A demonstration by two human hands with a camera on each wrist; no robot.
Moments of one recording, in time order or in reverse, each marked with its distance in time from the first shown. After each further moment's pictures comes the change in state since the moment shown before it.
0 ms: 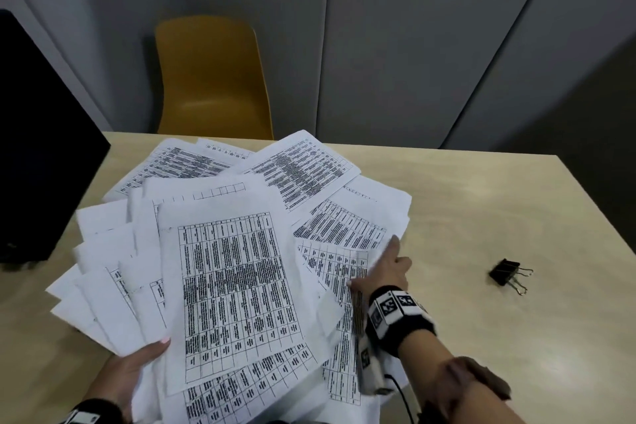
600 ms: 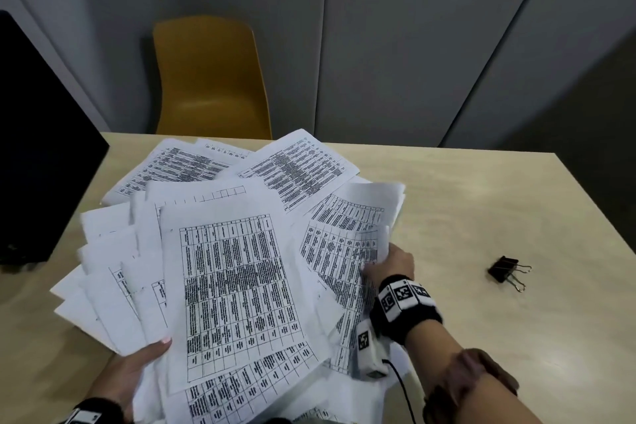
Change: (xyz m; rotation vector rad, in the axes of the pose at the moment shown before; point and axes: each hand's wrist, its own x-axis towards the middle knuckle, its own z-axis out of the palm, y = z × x) left_hand 0.016 -0.015 -0.011 0.044 -0.017 -0.029; right_hand 0.019 0.003 -0.005 0.171 0.057 0.041
